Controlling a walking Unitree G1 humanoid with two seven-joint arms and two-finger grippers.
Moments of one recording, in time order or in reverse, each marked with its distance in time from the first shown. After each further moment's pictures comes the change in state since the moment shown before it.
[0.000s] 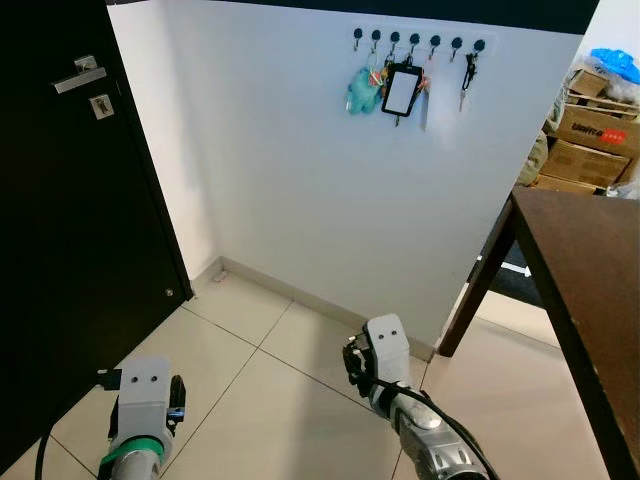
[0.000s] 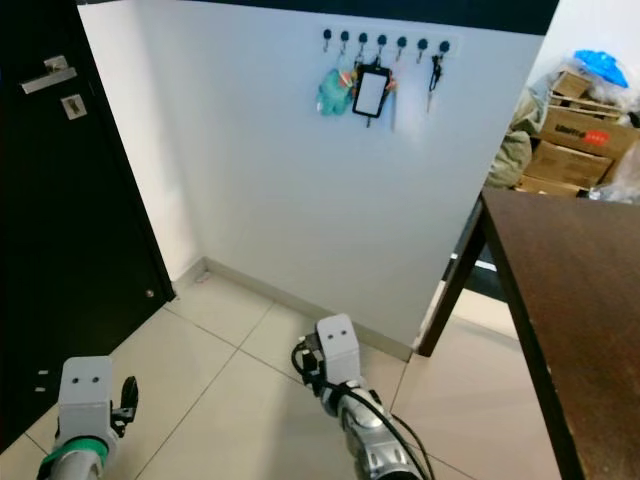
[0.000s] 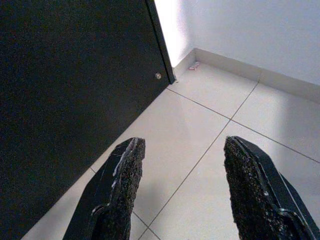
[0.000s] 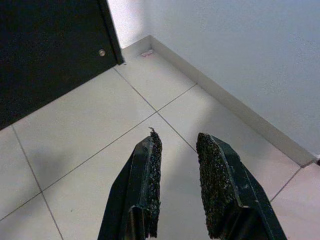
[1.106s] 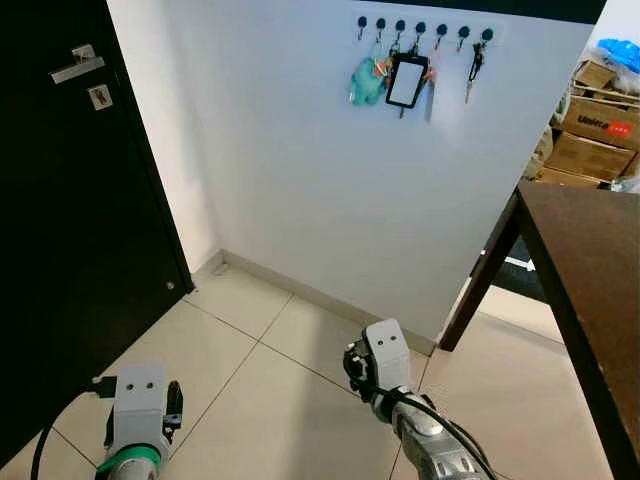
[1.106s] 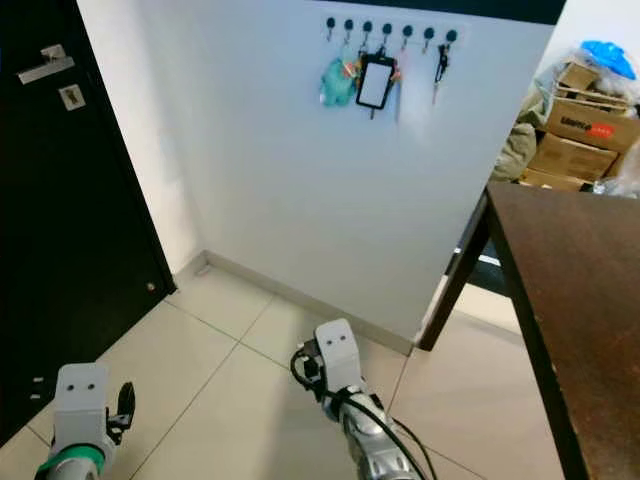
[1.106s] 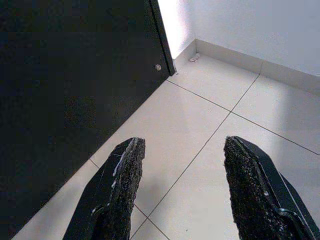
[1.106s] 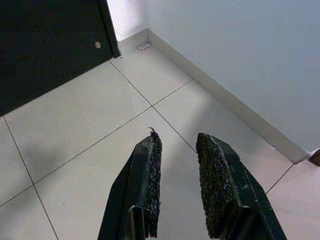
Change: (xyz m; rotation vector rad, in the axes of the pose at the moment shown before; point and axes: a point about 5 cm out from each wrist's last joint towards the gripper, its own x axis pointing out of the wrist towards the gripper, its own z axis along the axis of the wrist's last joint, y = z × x) left arm -0.007 0.002 -0.004 -0.005 0.006 0.002; right arm -0.007 -0.002 -0.005 -0.030 -0.008 -0.022
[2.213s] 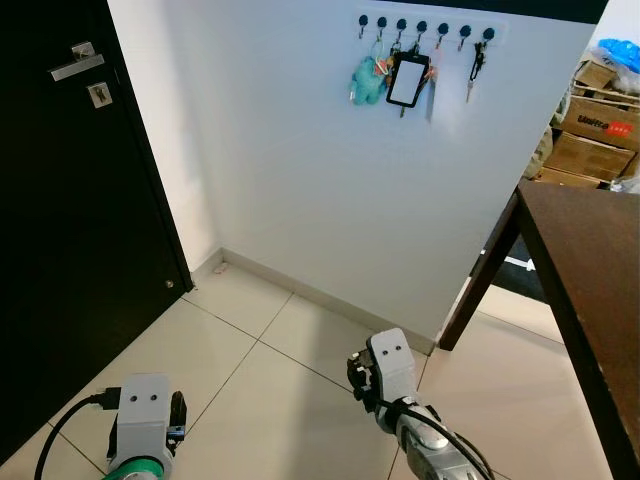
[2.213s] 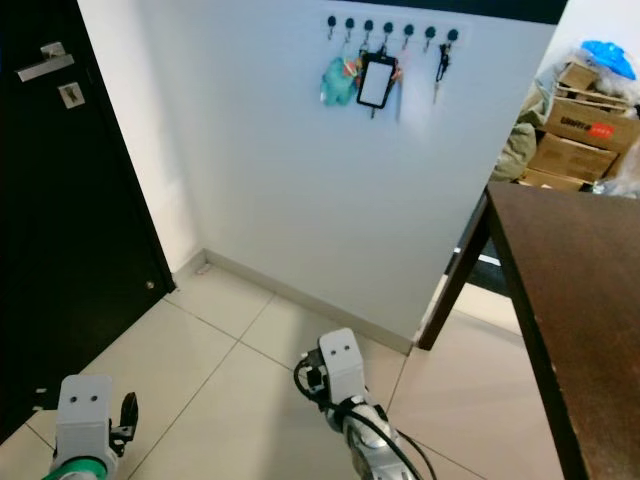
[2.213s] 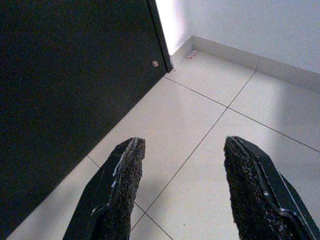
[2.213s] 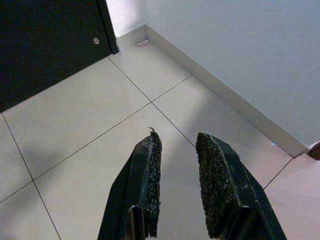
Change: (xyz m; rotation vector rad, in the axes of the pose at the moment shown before) left arm -0.011 -0.003 -0.006 -0.002 0.007 -0.006; right arm -0.008 0.000 -0.009 0.005 0.004 -0.004
